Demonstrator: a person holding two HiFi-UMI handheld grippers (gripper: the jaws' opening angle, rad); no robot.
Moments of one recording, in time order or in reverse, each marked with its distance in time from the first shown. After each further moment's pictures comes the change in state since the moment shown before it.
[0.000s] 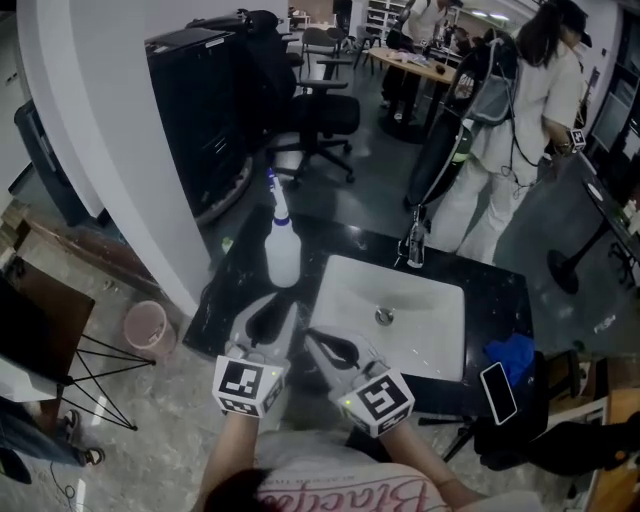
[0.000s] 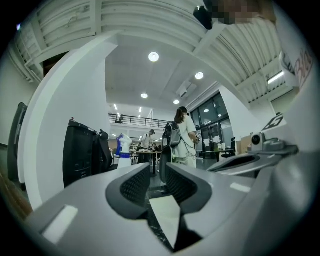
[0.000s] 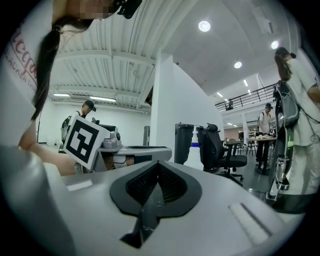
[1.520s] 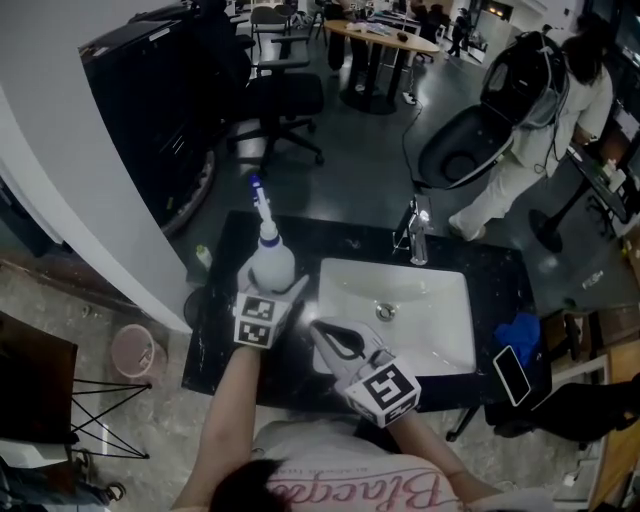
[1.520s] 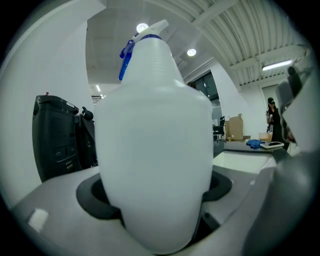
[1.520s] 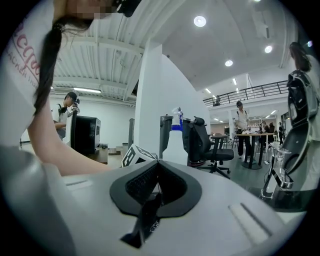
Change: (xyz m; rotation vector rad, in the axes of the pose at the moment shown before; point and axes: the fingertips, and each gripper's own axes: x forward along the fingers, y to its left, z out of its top) left arm 0.162 0.082 -0.130 0.081 0.255 -0.159; right arm 0.050 -0.057 -0.021 0.029 0.072 -0.156
